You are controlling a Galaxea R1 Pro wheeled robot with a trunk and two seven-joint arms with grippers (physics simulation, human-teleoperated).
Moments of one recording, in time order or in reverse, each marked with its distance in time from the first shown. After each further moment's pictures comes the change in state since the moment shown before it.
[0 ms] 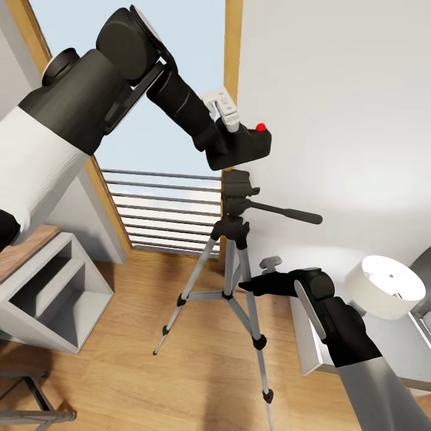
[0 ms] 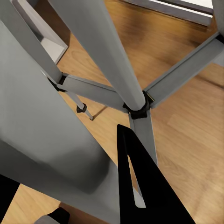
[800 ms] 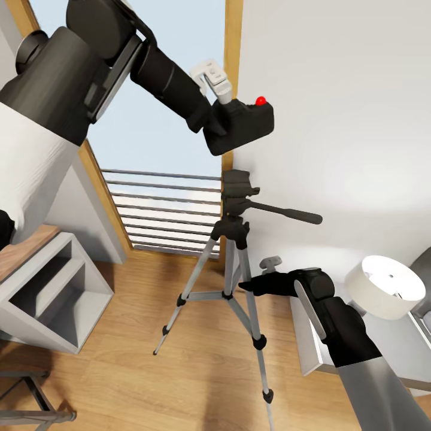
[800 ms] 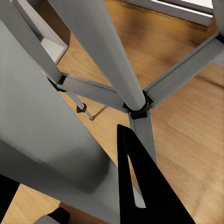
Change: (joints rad) left arm 0.000 0.013 0.135 -0.005 0.014 -0.003 -0.007; right arm 0.000 0.000 0.000 0.000 0.000 0.001 0.000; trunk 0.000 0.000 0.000
